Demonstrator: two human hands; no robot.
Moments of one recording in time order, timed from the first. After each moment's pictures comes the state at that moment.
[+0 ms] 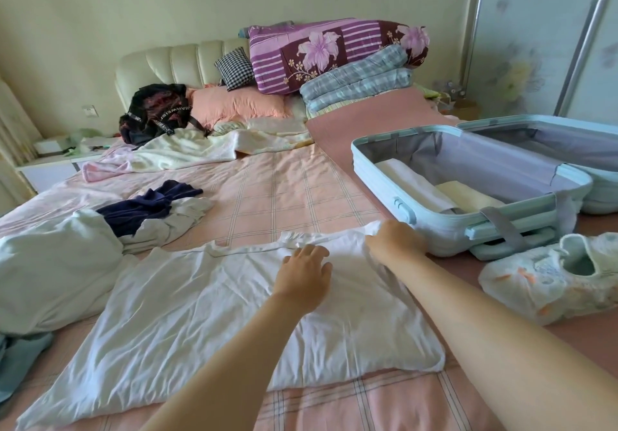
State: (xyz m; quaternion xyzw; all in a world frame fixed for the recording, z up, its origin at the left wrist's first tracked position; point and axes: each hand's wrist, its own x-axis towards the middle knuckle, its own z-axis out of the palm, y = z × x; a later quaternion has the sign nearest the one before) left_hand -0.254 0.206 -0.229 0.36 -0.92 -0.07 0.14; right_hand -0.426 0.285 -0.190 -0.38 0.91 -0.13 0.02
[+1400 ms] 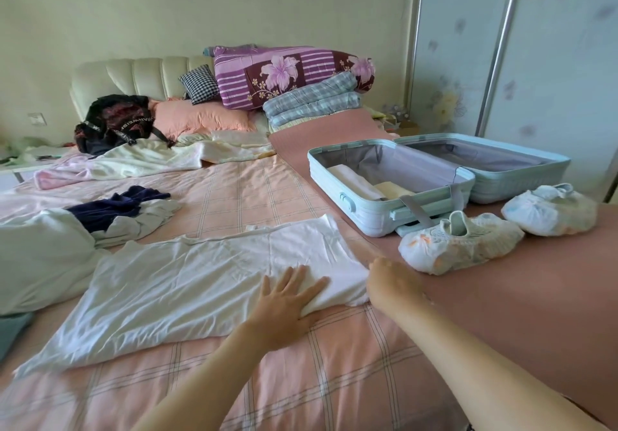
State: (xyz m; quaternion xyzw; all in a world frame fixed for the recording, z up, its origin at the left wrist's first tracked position) left_hand -0.194 0.312 -0.251 0.22 -0.98 0.01 0.00; right_hand -0.371 0.446 -0.212 -0.33 0.94 -0.12 0.03
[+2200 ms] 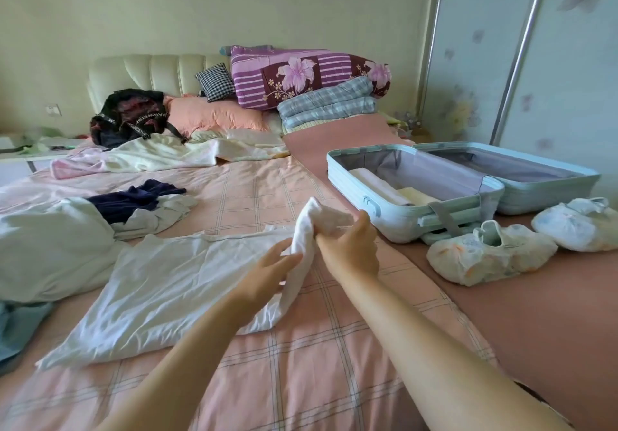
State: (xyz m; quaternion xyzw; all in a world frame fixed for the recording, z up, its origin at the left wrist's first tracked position) left_hand -0.148 0.272 -0.189 0.27 -0.72 -0.61 0.20; right_hand -0.294 0.350 -0.175 -0.25 0.83 -0.50 0.03
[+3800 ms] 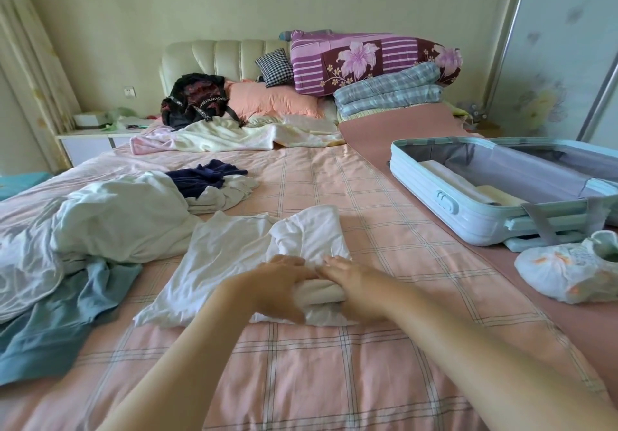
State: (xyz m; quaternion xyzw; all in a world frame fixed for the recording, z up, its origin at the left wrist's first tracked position) left_hand -0.055 0.220 -0.188 0.29 -0.94 -0.14 -0.09; right_hand -0.234 0.321 -0.204 -0.71 0.69 0.00 0.10
